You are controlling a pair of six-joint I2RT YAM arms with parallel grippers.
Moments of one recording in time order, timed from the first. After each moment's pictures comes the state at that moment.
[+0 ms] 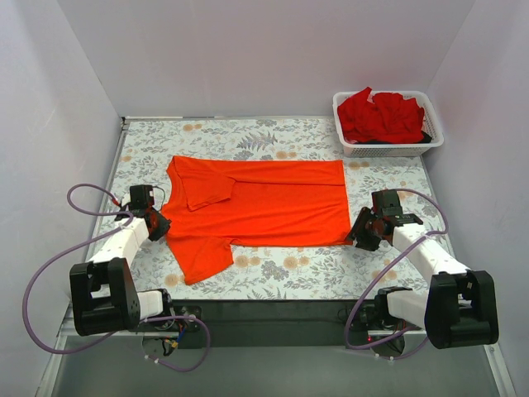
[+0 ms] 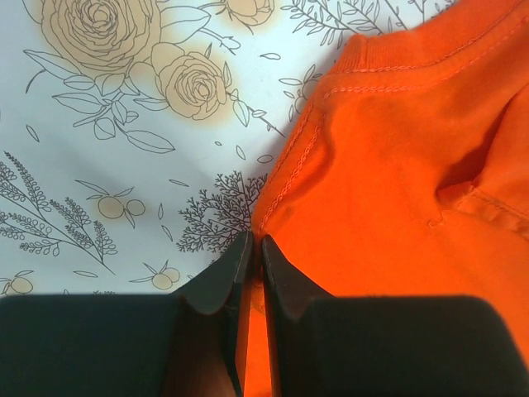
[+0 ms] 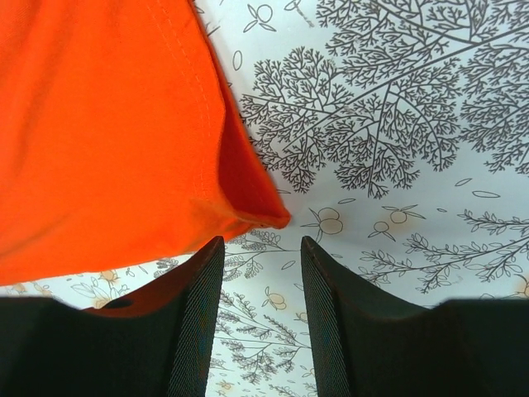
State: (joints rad) left arm 0.12 1.26 0.63 -0.44 -0.16 -0.70; right arm 0.13 1.15 0.57 -0.53 -0.12 0.61
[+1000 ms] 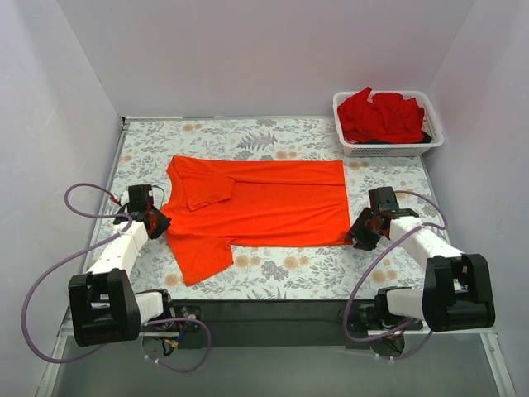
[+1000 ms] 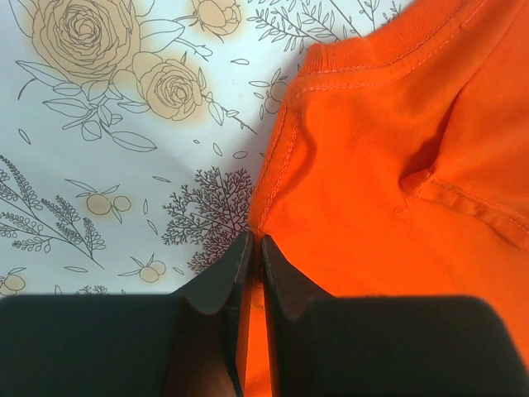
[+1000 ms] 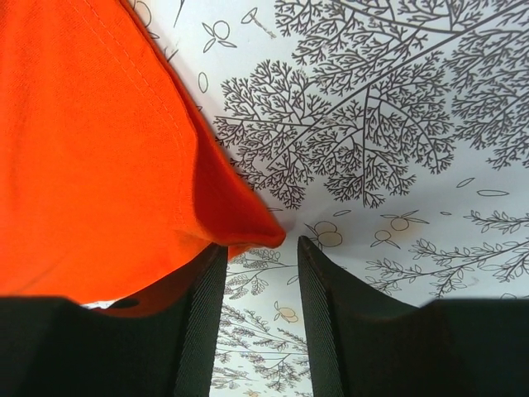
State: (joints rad) left arm 0.11 1.19 0.63 -0.44 -0.15 -0.70; right arm 0.13 1.25 0.59 -0.53 -0.09 0.74
